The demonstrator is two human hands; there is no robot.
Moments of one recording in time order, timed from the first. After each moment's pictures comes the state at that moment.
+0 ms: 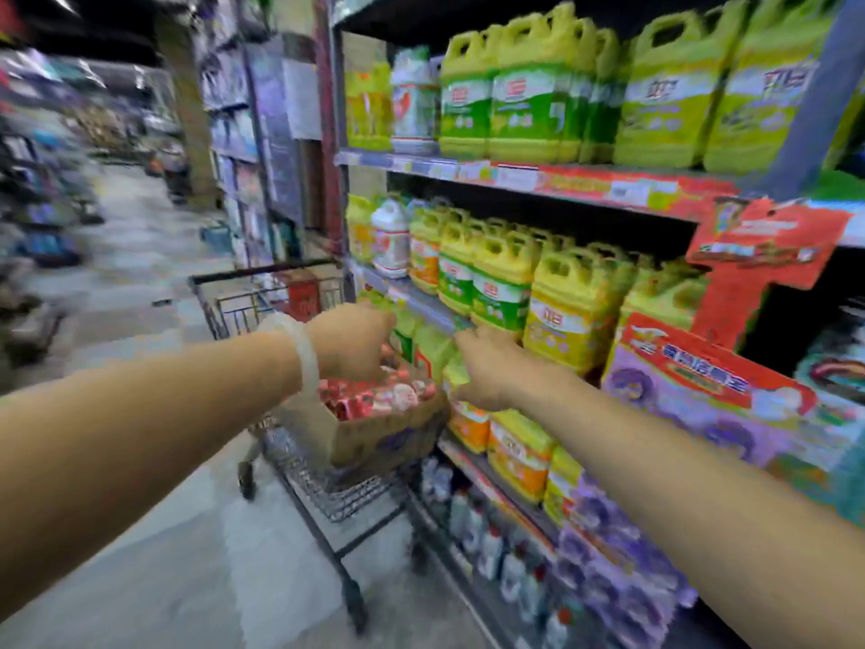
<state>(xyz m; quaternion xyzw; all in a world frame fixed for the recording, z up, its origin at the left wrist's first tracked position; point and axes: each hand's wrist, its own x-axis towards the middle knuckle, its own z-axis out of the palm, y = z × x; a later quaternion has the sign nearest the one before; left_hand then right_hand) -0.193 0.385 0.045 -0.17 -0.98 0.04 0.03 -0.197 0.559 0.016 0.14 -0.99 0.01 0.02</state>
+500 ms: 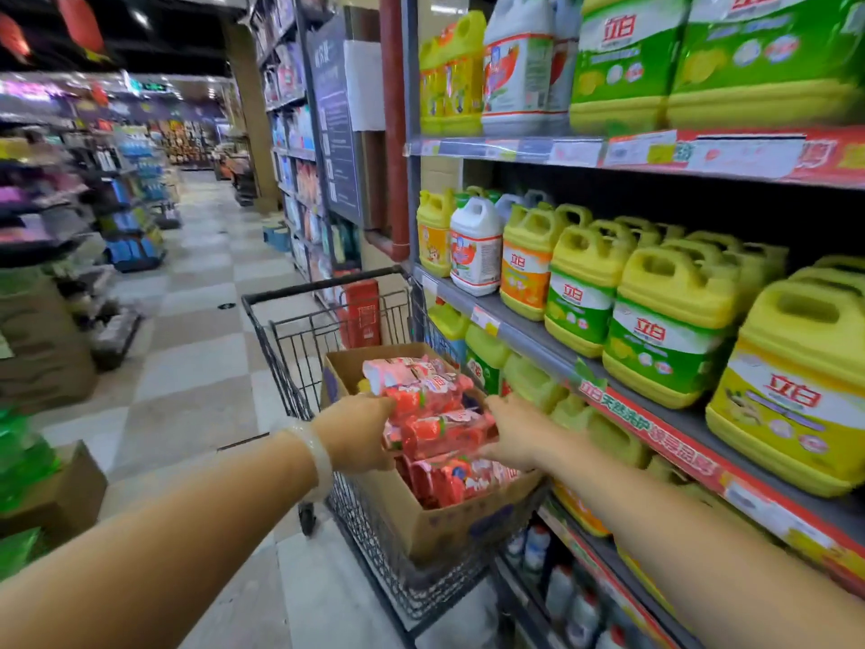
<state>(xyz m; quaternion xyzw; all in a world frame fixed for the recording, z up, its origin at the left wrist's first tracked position) -0.408 0.235 -0.063 -0.07 -1.00 -0.02 -0.07 -0.455 0.437 -0.087 0.13 -0.98 0.08 -0.10</state>
